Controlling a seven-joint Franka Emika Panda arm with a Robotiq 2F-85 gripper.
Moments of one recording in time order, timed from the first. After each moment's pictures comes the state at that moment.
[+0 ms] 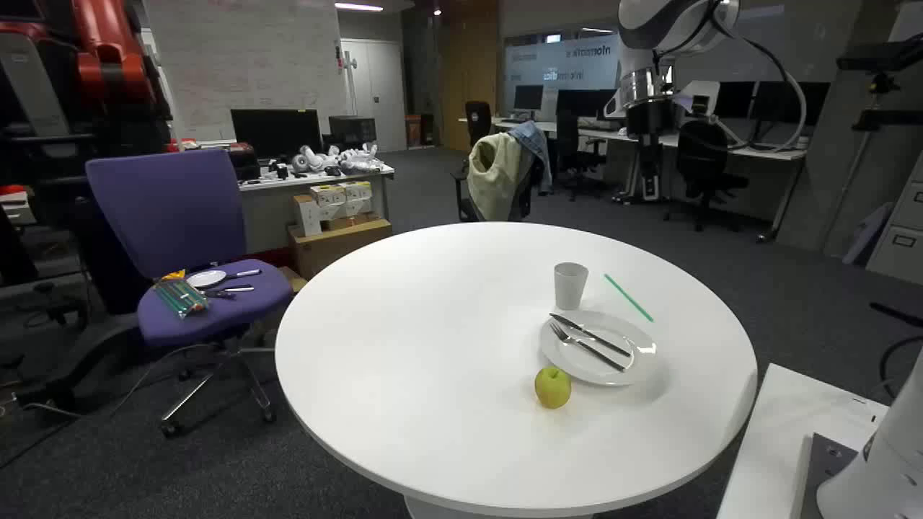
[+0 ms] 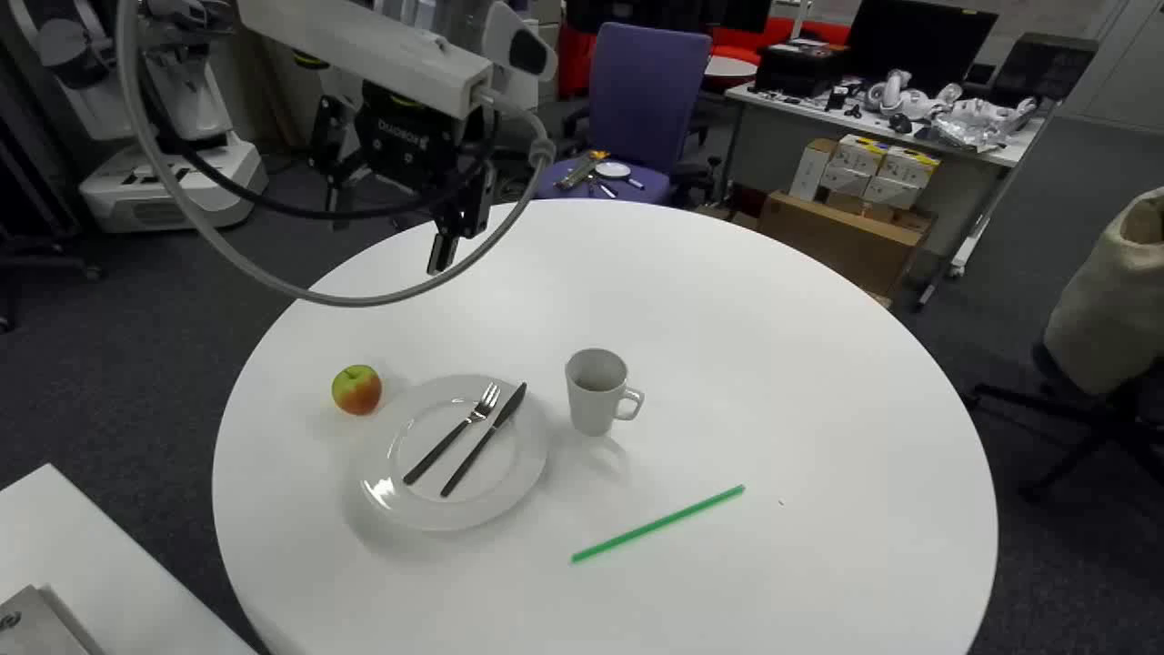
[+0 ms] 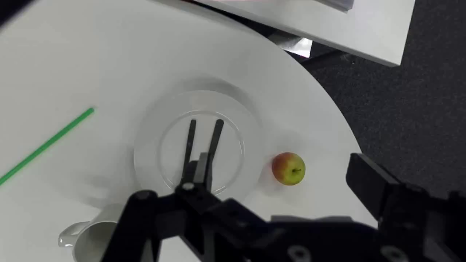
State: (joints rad) arm -0.03 -0.14 -0.34 -2.06 0.02 1.58 -0.61
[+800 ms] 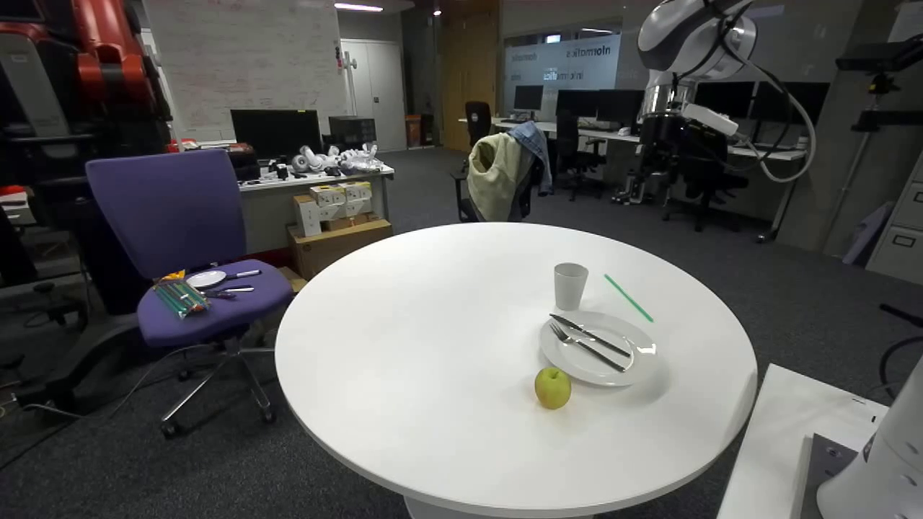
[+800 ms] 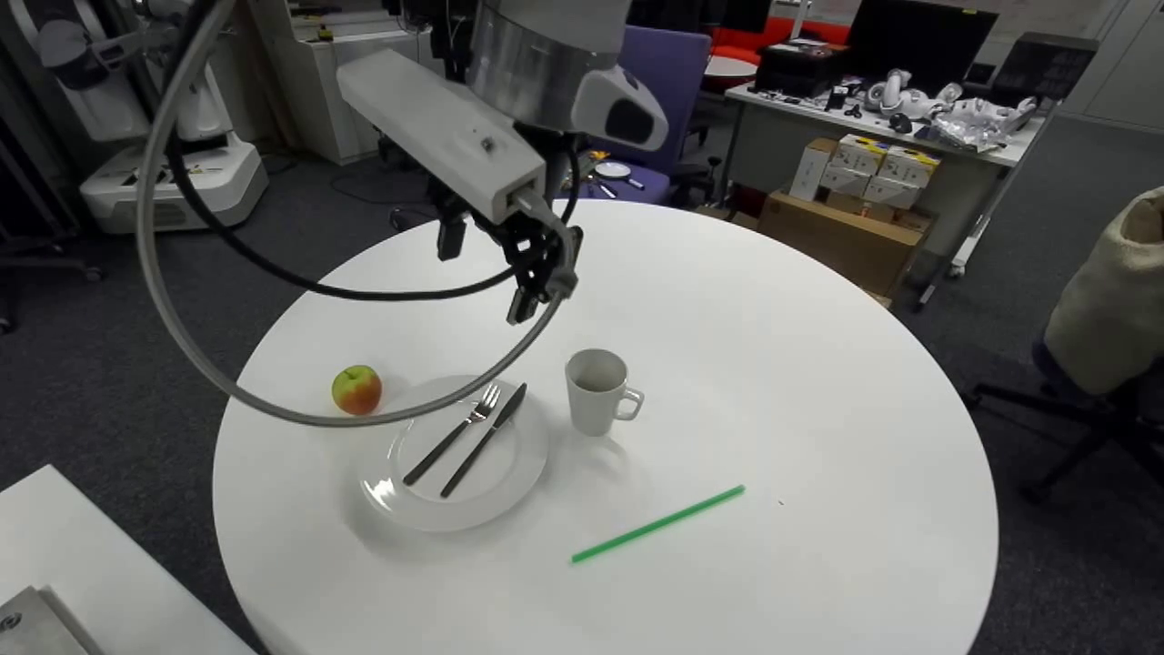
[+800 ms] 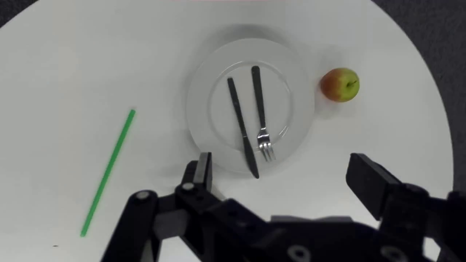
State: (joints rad) arm -0.22 -0.05 -0.34 -2.06 0.17 1.80 -0.42
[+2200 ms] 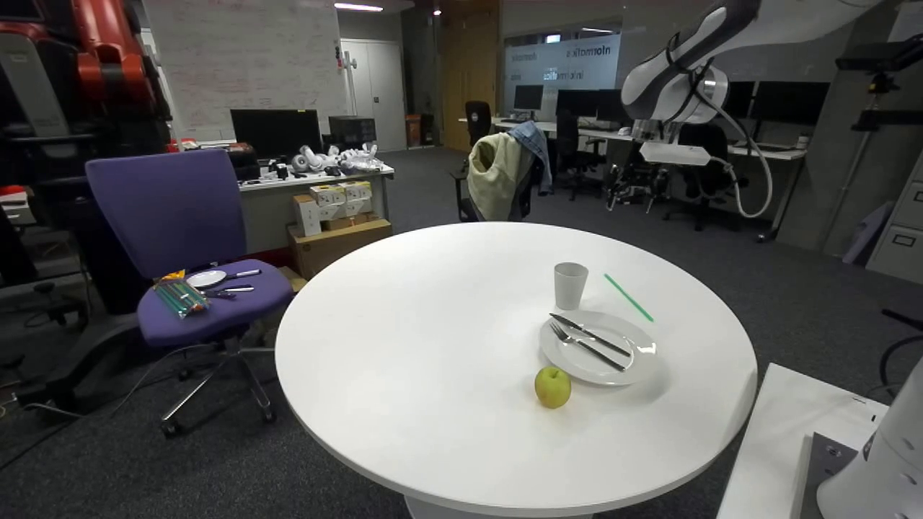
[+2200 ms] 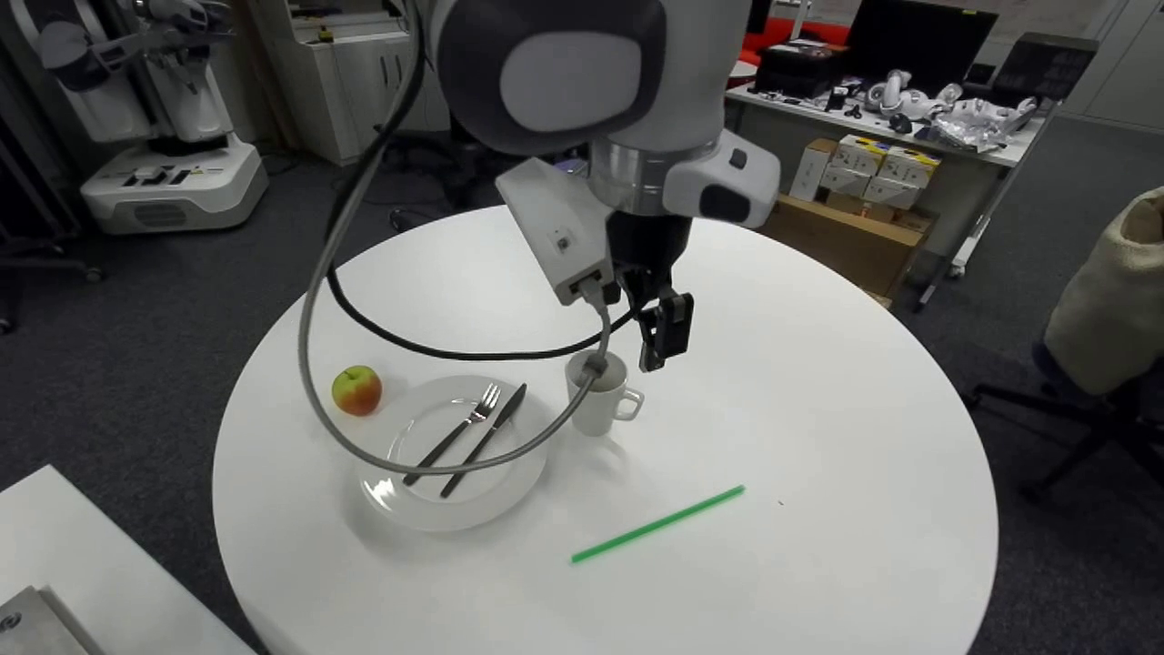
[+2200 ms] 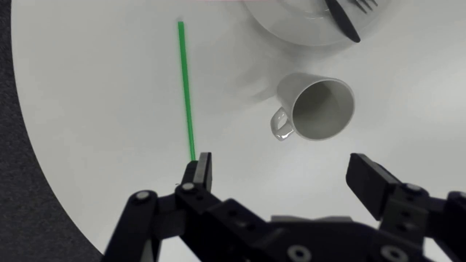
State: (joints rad) arm -0.28 0.16 -0.34 -2.02 0.19 2.26 -0.05
